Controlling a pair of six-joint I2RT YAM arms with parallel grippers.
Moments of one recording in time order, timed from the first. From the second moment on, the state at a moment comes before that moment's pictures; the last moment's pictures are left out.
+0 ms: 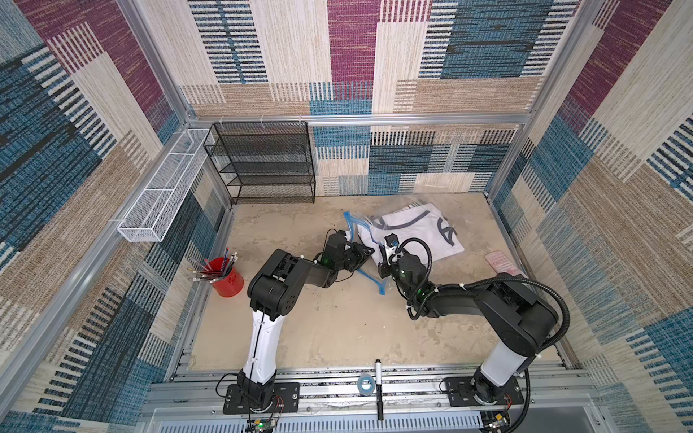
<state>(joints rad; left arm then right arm) -0.51 2.16 1.11 0.66 0.45 -1.20 0.68 1.71 0.67 0.84 0.30 0.00</state>
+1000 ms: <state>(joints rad) -0.52 1.91 1.12 0.39 0.42 -1.14 0.61 1.71 0.68 0.80 0.31 0.12</state>
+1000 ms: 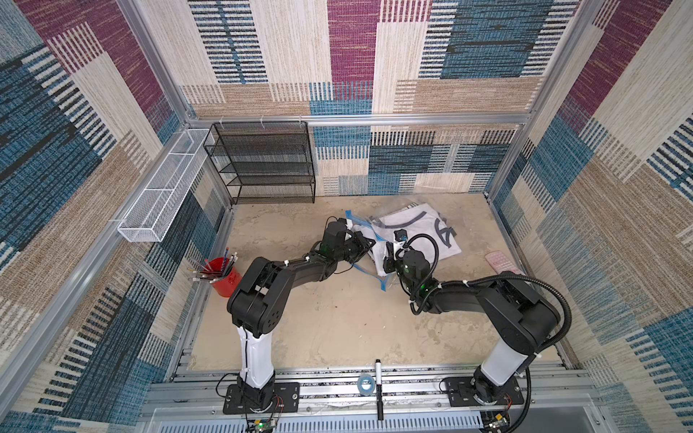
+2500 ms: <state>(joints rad) -0.53 2.10 1.03 0.72 0.39 -1.32 0.60 1.70 0.69 0.76 0.30 0.14</state>
